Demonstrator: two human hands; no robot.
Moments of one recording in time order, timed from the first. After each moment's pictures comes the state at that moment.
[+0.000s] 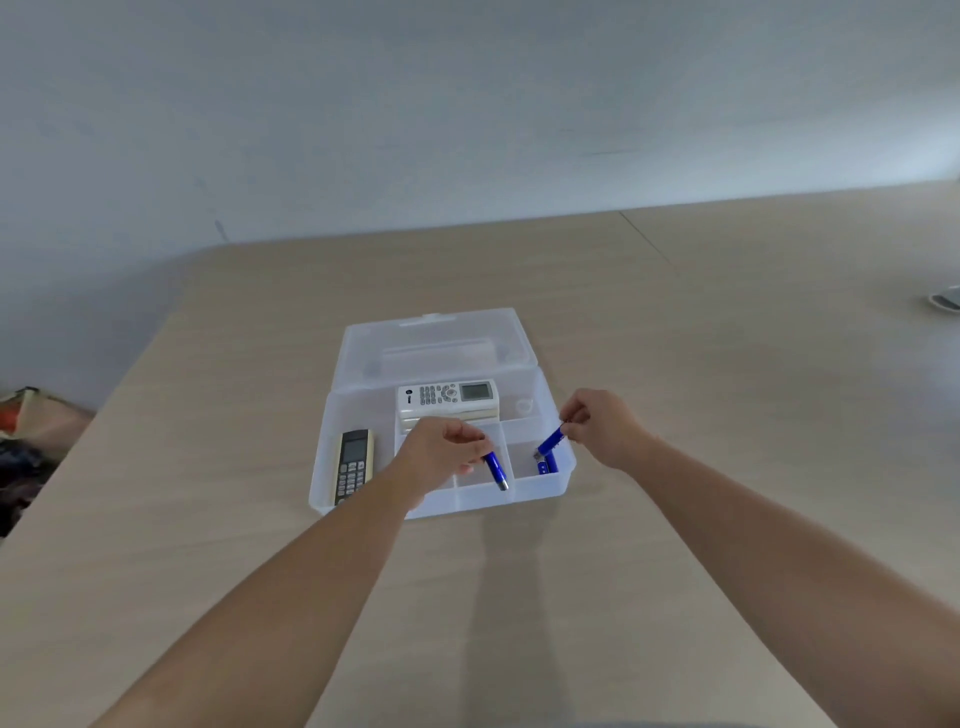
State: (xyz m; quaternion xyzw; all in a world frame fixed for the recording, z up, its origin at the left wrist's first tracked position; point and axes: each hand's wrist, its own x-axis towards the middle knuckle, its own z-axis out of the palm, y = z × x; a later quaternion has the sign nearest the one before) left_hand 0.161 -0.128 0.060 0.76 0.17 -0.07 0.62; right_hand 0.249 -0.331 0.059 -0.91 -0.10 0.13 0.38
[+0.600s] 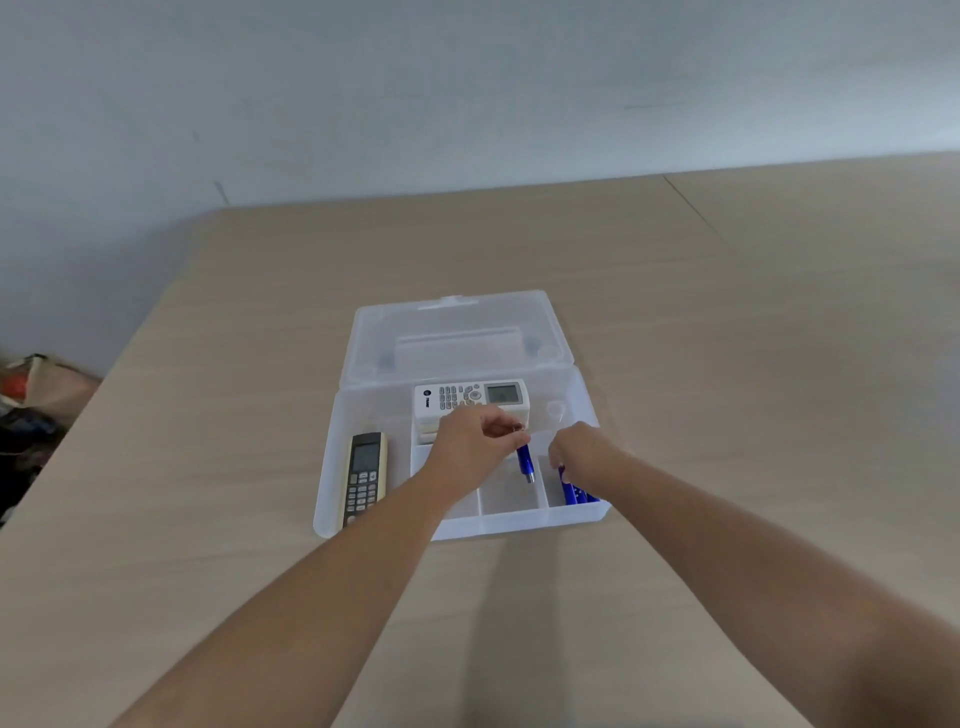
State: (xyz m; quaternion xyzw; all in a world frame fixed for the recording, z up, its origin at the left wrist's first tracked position) left_hand 0.215 -0.121 0.040 0.84 0.16 -0.01 0.53; right_hand 0.291 -0.262 0.004 -0.93 -0.25 0.26 -0.01
